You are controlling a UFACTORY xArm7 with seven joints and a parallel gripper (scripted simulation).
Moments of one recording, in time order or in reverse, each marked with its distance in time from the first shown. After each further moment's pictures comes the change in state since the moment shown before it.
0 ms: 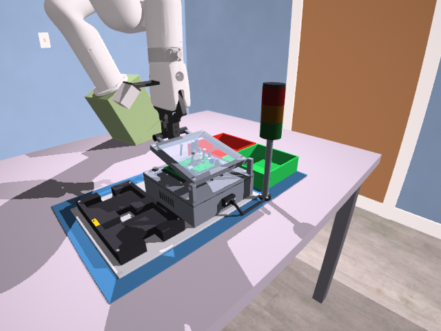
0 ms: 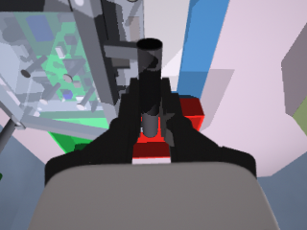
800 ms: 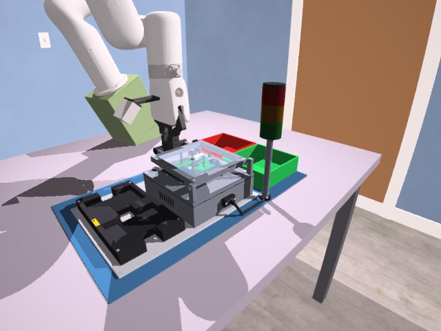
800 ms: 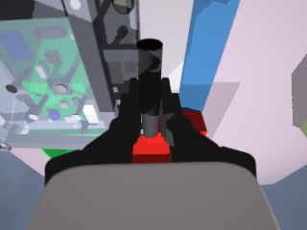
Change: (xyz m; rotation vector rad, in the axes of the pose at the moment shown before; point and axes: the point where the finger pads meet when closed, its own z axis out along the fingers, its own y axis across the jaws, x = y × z) arm 0.000 0.004 0.034 0.003 0.001 0.001
